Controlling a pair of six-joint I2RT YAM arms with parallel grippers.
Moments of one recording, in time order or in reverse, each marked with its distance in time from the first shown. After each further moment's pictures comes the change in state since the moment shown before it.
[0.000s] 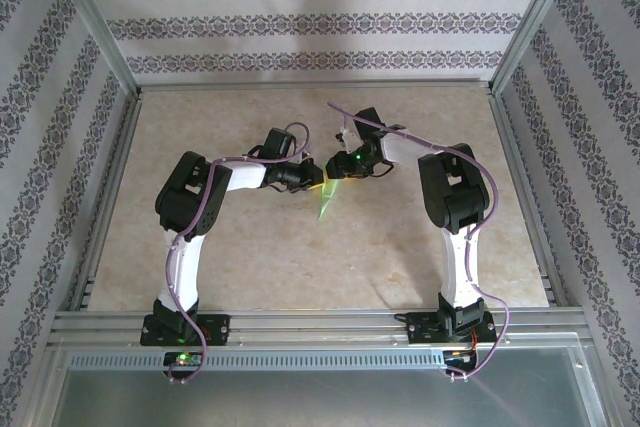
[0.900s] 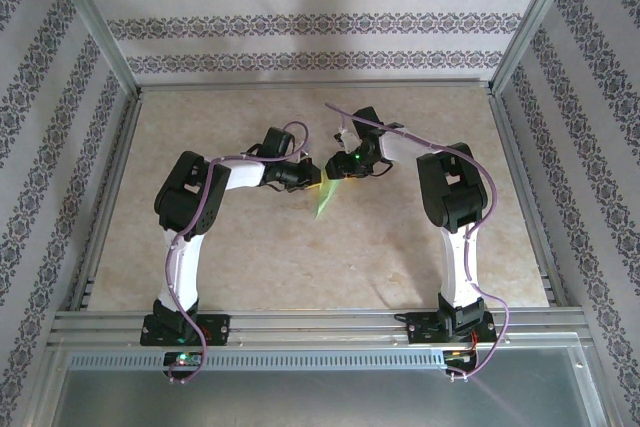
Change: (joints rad) left arm 0.013 0.000 0.013 -0.045 -0.016 0.046; right arm 0.006 0.013 0.027 -0.037 0.015 -0.026
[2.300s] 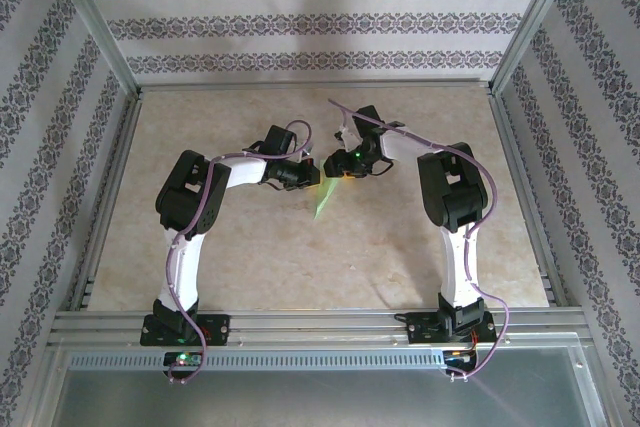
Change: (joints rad) left arm -0.005 0.016 0.055 -0.111 -0.040 0.114; right arm -0.015 0.002 0.012 -0.007 -0.066 0.043
